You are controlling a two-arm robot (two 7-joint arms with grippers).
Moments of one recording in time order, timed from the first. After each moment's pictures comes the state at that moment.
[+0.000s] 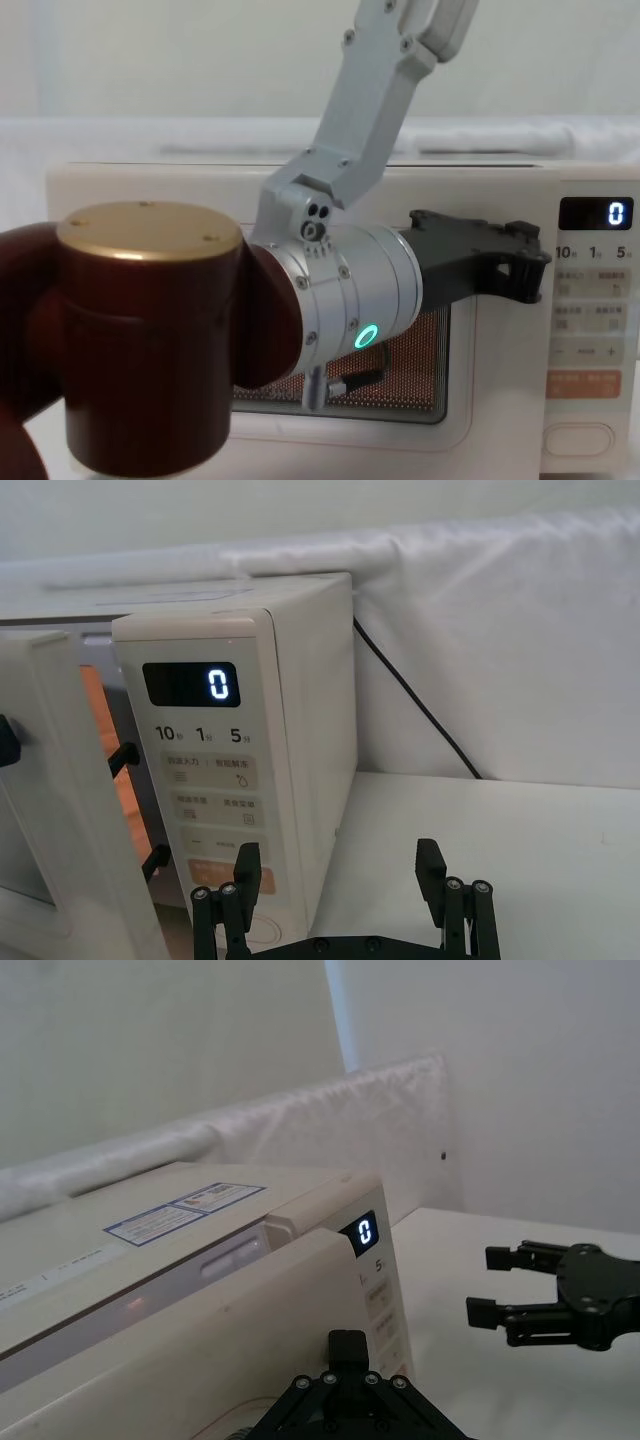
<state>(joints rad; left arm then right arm) -0.38 0.13 0.56 -1.56 -0.09 0.14 -0.29 -0.05 0.27 0.02 -1.75 0.33 0.12 0.23</state>
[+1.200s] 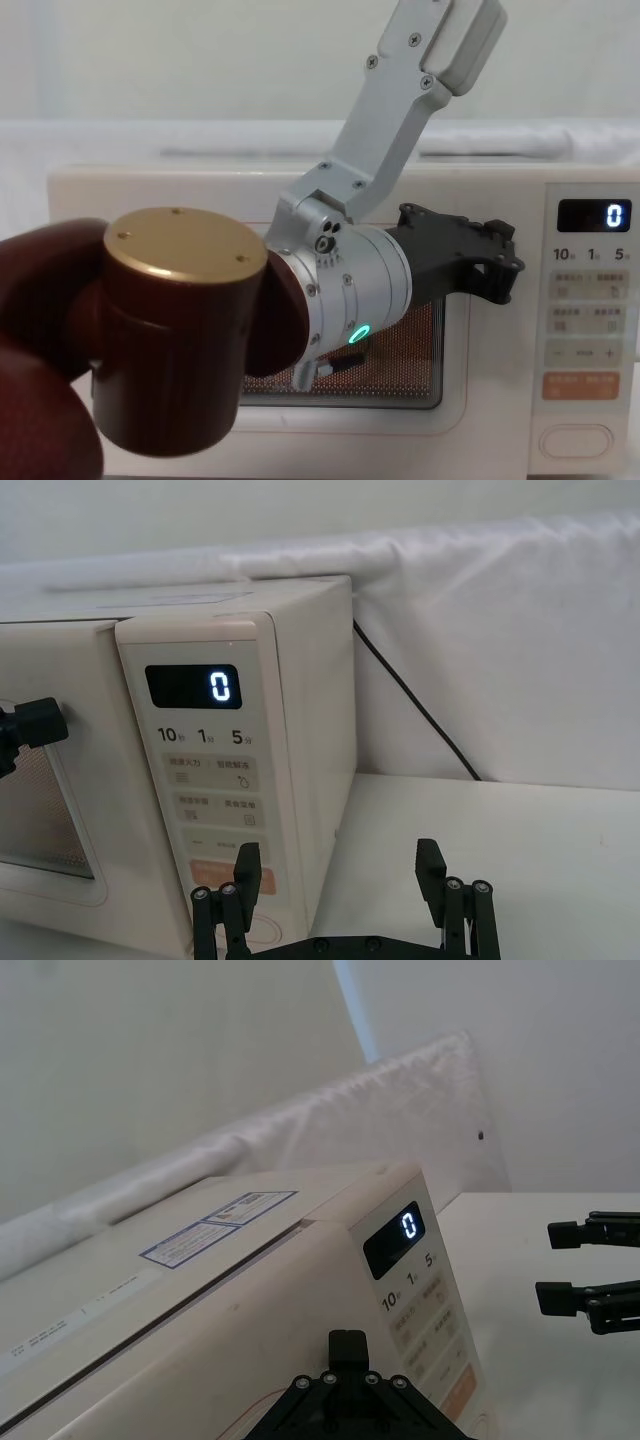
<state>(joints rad) -0.44 0.08 0.53 -1.44 0.07 0.05 -0.29 -0.05 0.27 0.02 -1.75 0.33 0.12 0.23</state>
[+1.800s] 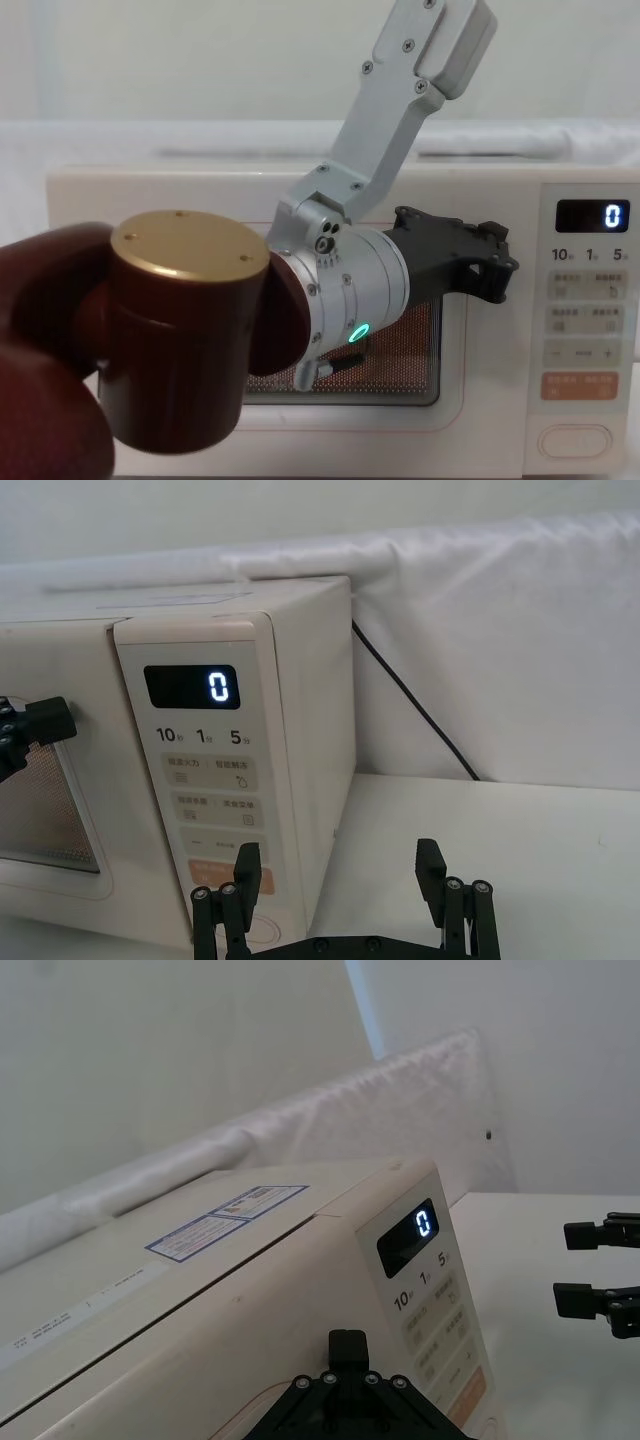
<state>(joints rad) -0.44 0.06 0.51 -1.41 0.06 0.05 -0.29 -0.05 0.27 0.02 -1.75 0.33 0.12 0.23</state>
